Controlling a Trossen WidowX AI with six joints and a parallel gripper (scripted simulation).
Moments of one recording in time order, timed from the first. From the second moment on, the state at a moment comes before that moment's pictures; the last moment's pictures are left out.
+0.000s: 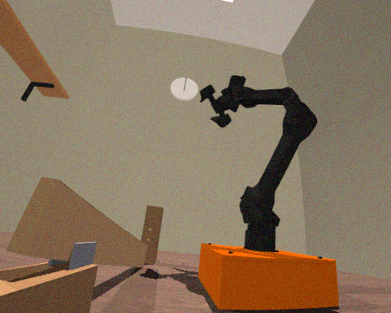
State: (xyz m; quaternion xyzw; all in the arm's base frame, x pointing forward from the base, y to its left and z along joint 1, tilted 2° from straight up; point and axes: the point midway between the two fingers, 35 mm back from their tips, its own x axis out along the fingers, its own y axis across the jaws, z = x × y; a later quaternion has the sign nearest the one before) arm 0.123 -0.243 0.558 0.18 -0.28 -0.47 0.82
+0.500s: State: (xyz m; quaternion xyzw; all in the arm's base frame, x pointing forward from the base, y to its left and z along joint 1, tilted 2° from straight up) arm 0.272 -0.250 0.389 0.02 0.14 -0.37 0.92
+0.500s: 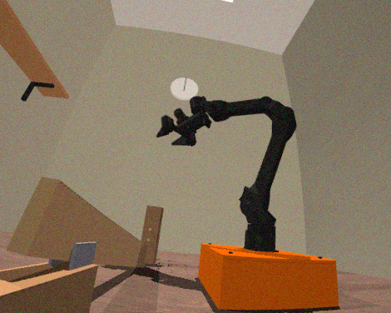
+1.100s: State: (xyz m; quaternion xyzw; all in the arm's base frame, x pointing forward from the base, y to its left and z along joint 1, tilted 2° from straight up) arm 0.345 -0.156 0.206 -0.23 0.46 -0.03 0.86
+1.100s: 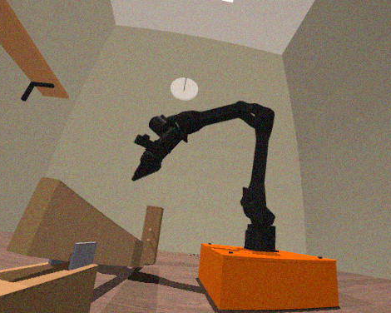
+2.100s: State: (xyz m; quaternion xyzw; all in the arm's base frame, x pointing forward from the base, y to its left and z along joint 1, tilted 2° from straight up) arm 0.304 -0.046 0.049 -0.47 0.52 0.47 0.54
